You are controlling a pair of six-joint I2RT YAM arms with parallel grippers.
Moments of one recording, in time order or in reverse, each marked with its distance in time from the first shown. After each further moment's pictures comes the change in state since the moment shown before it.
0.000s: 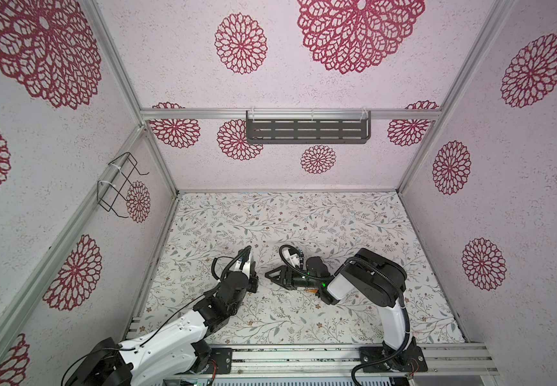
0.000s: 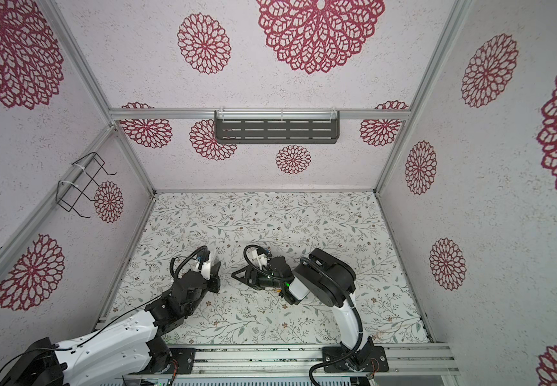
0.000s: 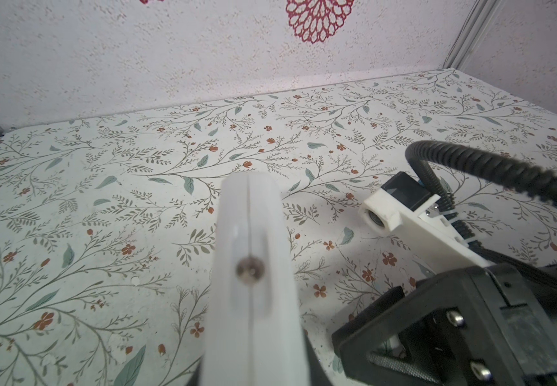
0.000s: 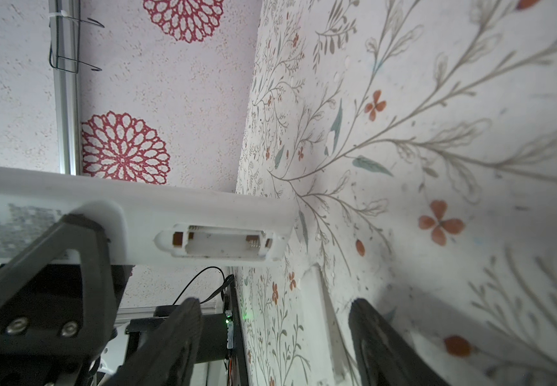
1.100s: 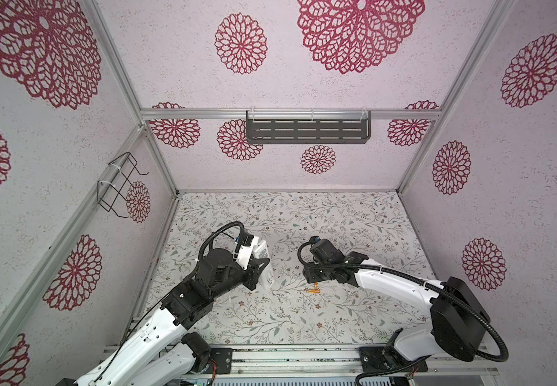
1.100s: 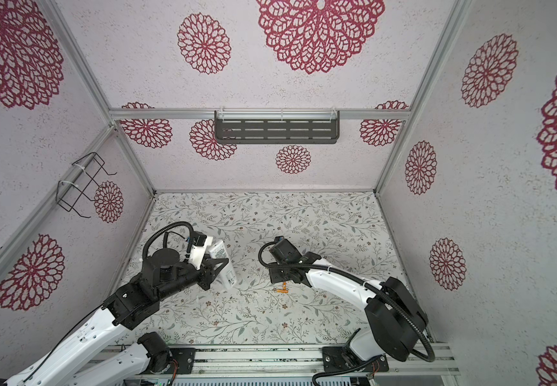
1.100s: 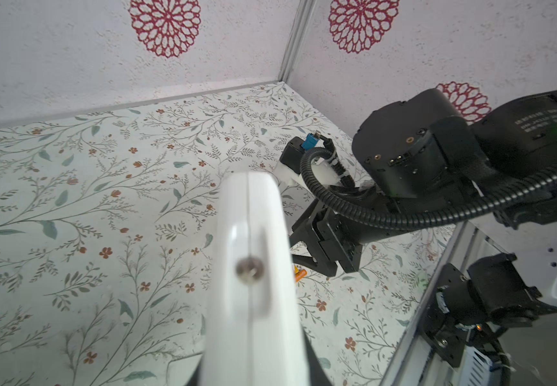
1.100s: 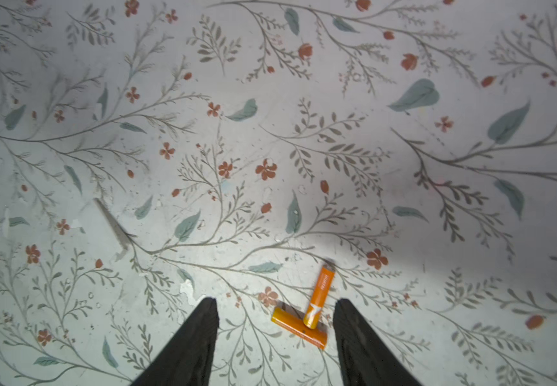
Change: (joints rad) left arm 0.095 -0.142 0.443 -0.554 0.648 -0.040; right arm -0.011 -0.613 0.230 -1.634 0.675 -0.654
